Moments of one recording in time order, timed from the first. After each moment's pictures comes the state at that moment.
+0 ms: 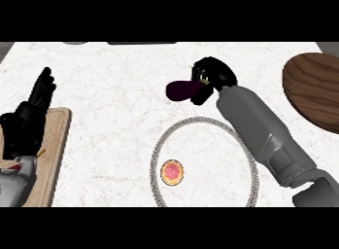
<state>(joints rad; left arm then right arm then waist) -0.20 0.42 -0.13 -1.59 0.03 0.31 0.18 -1.08 -0.10 0.32 -0.33 0.36 -0.16 0.10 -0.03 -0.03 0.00</state>
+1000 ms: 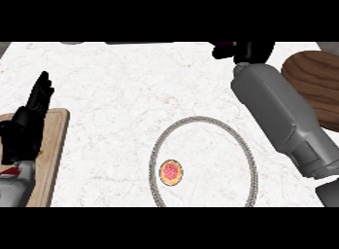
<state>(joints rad) -0.16 0.40 -0.11 -1.60 0.01 0.31 0.15 -1.12 -0.22 0.33 -0.55 0.59 -0.78 0.77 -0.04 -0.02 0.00</state>
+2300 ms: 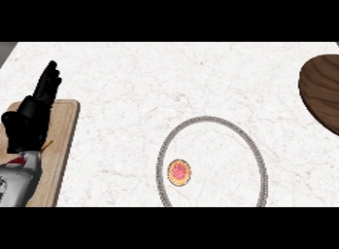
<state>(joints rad) -0.23 0.36 -0.08 -1.59 -0.02 0.24 0.16 -0.76 -0.70 0.02 -0.42 0.53 -0.85 0.36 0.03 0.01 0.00</state>
